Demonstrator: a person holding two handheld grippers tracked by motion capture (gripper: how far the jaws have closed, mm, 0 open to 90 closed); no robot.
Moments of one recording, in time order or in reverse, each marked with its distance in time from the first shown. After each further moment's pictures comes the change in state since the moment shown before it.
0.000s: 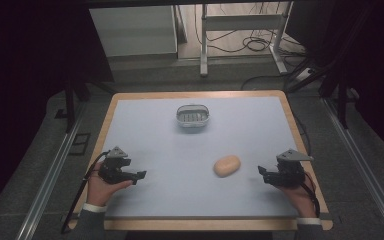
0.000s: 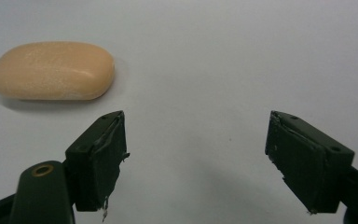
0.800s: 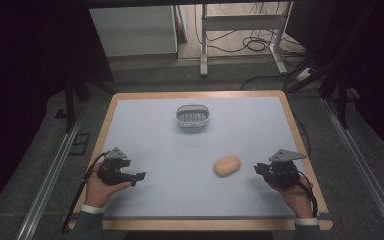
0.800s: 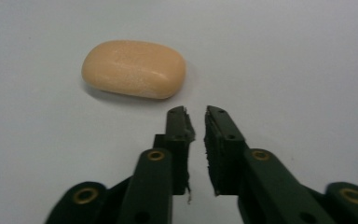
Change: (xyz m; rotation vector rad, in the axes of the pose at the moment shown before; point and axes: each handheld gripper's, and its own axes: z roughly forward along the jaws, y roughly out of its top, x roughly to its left) left arm -0.001 -0.001 -0.005 0.000 -0.013 0.011; right arm 0.018 0.014 -0.006 0.034 0.190 -0.098
